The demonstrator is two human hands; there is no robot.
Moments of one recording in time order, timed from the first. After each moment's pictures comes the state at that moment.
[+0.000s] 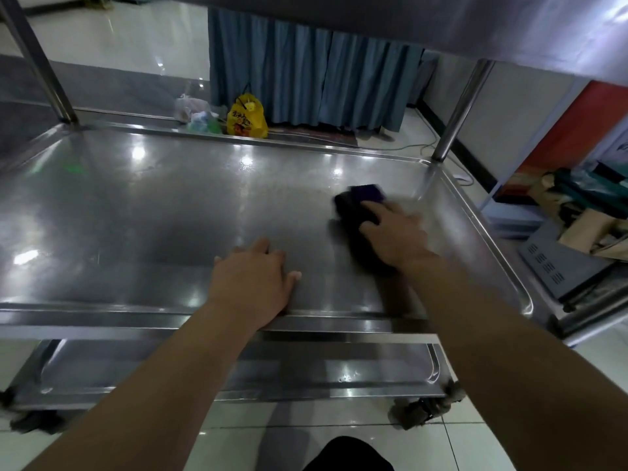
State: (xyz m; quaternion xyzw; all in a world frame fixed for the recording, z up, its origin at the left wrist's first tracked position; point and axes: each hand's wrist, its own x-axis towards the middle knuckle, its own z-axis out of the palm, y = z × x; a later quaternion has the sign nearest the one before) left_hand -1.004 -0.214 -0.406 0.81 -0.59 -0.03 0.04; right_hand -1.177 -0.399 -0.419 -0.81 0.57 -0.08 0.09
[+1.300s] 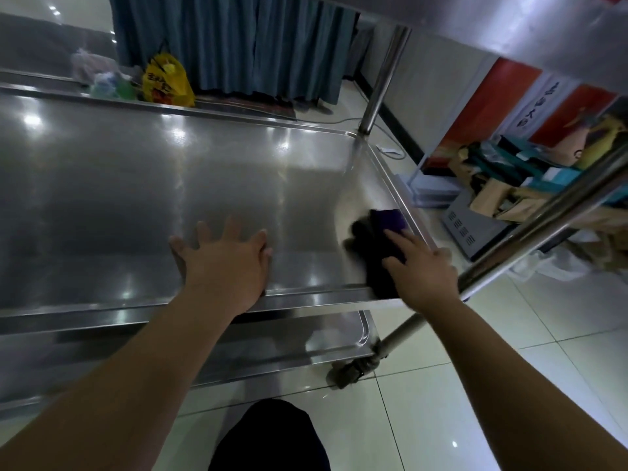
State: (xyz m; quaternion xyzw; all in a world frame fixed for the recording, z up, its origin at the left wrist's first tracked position) left_hand -1.073 -0.256 -0.433 0.79 -0.61 -0.01 0.06; right_hand -1.335 -0.325 -0.414 -0.72 0.69 -0.06 0.04
